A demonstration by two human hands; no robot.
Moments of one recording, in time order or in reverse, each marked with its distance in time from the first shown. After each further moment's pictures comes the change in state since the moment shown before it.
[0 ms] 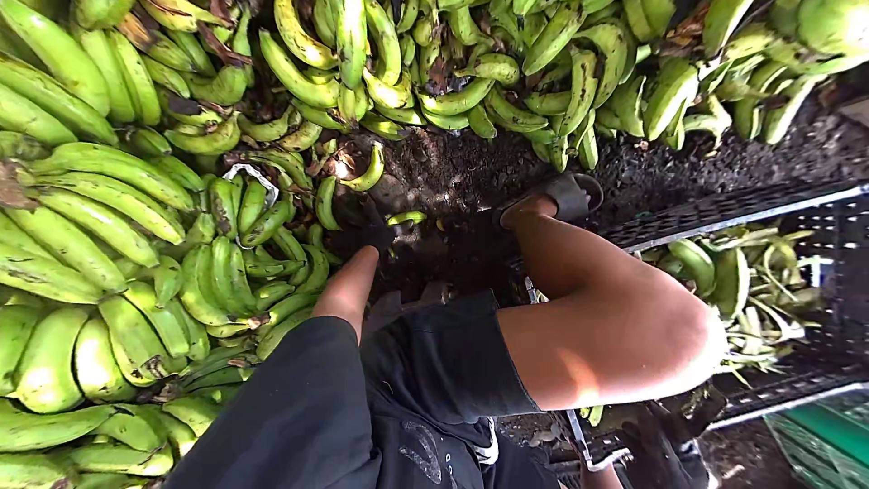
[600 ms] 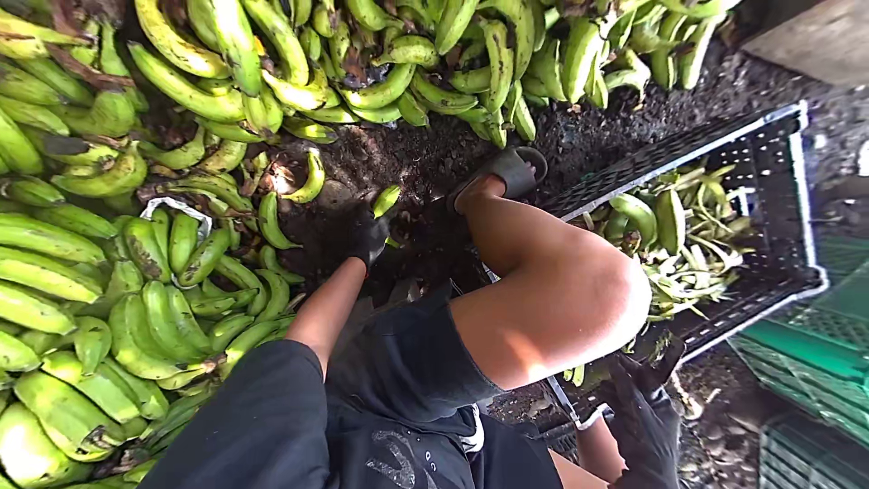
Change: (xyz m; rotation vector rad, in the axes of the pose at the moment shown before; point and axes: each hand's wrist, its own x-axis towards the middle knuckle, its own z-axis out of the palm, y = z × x) left_hand -0.039 0.068 0.000 -0.597 -0.011 0.485; right_hand 0.002 0.005 -0.003 0.031 0.088 0.017
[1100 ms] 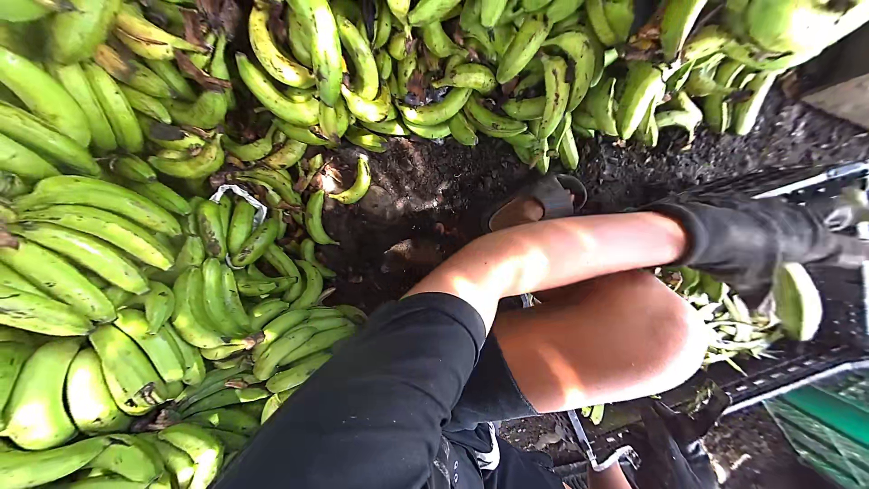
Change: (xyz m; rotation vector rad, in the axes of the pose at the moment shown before) left_hand -0.084 0.387 0.073 0.376 -0.791 1.218; right_hand -0.005 -0.008 -0.003 -0.009 -0.066 -0.038
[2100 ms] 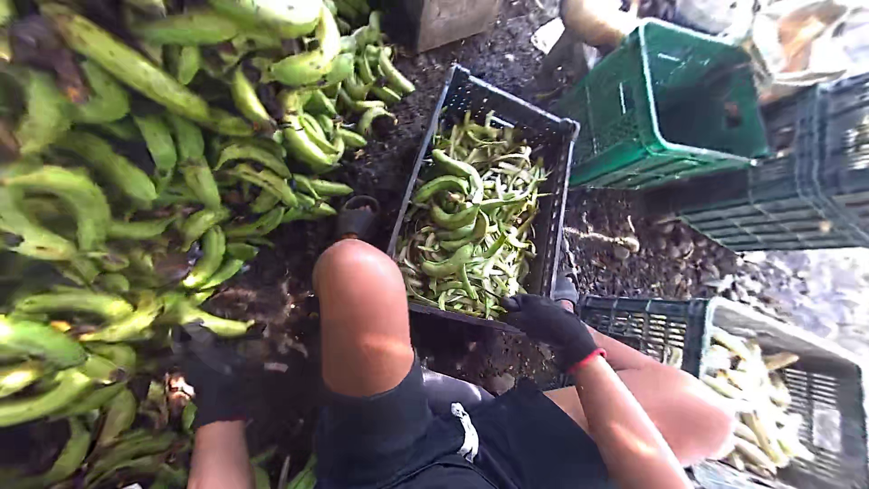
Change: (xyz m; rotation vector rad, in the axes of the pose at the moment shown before) left_hand -0.317 -0.161 0.052 -0.493 1.126 -0.818; right_hand 0.005 -0.005 0.000 -0.654 -0.383 0.272
